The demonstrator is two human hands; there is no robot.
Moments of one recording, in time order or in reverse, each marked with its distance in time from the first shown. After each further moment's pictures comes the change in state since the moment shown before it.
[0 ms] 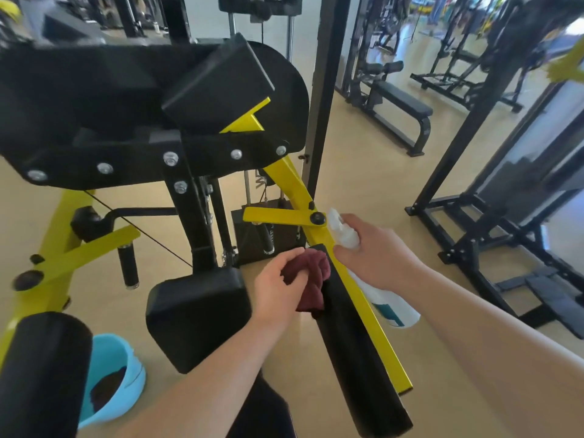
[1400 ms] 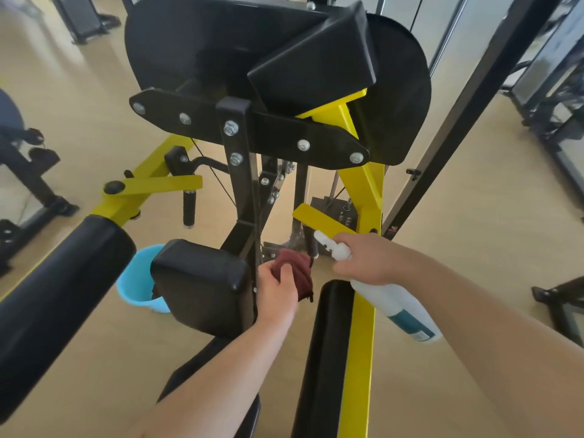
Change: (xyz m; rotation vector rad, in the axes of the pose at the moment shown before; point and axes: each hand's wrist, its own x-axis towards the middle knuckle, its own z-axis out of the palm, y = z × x) left_hand 0.062 -0.036 0.051 -0.177 0.747 -0.396; right_hand 0.173 0.002 0.024 -0.347 -0.656 -0.508
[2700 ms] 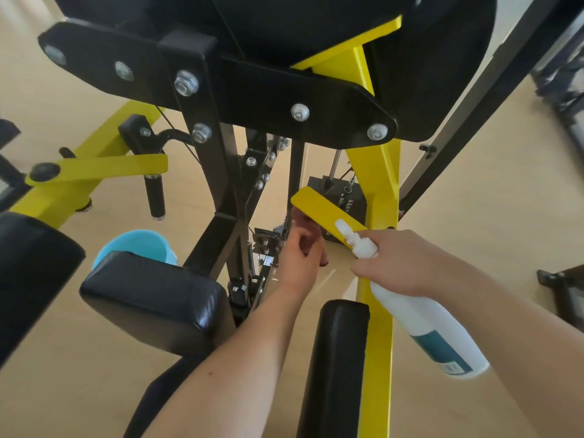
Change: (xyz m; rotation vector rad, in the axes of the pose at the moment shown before) left_hand 0.118 -0.040 0.084 0.051 -0.161 0.164; right_hand 0.042 0.034 0.003 0.087 0.050 0.162
